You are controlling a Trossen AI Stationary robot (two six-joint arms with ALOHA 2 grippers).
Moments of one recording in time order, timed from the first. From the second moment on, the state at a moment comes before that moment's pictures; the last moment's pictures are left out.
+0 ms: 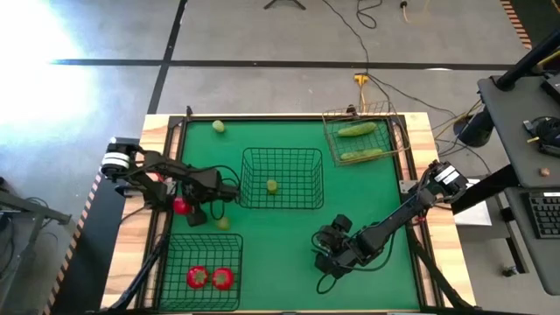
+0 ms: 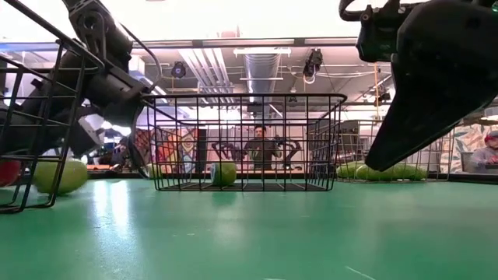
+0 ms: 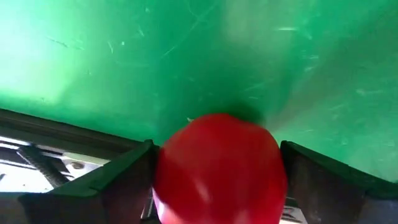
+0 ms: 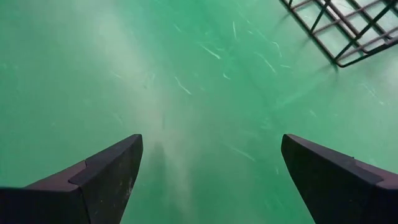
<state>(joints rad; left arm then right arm) 0.02 1.59 0.70 -1.23 0.06 -0.30 0.61 1.80 1.02 -0.41 0.54 1.03</state>
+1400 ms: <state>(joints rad) -0.58 1.35 1.40 -1.12 -0.06 -0.82 0.61 1.80 1.02 -0.42 0.55 1.03</state>
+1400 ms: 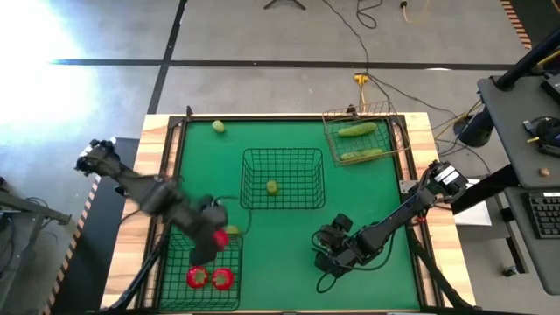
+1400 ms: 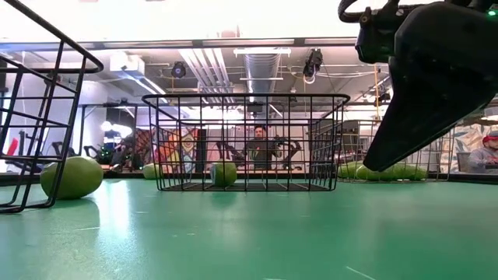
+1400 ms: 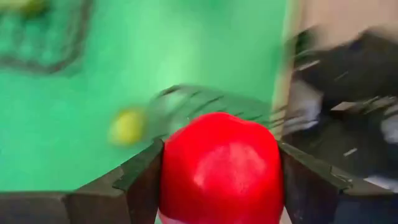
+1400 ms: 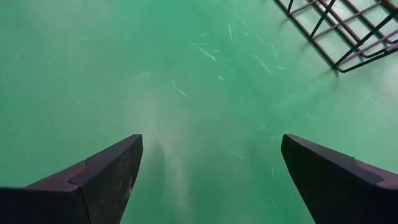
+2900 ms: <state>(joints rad) -1.06 1.73 1.24 -1.22 0.14 -1.66 1.00 2.09 1.54 -0.41 0.62 1.24</state>
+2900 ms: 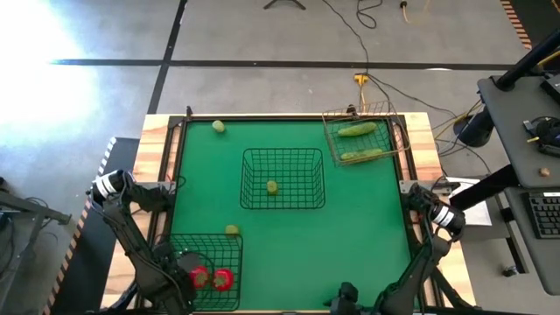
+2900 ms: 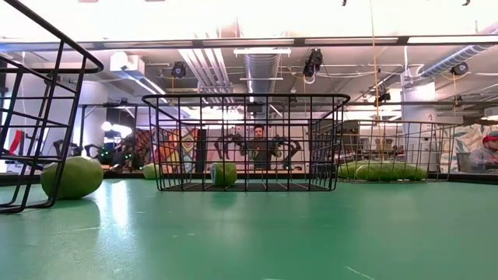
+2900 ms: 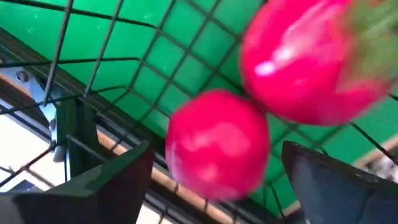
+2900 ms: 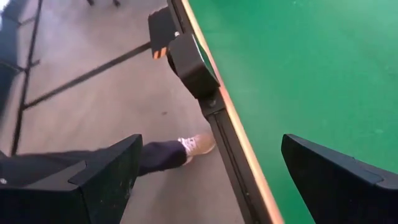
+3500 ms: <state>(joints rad) -0.63 1.71 1.74 -1.56 -0.37 -1.15 0.90 2.03 1.54 -0.52 0.62 1.00</state>
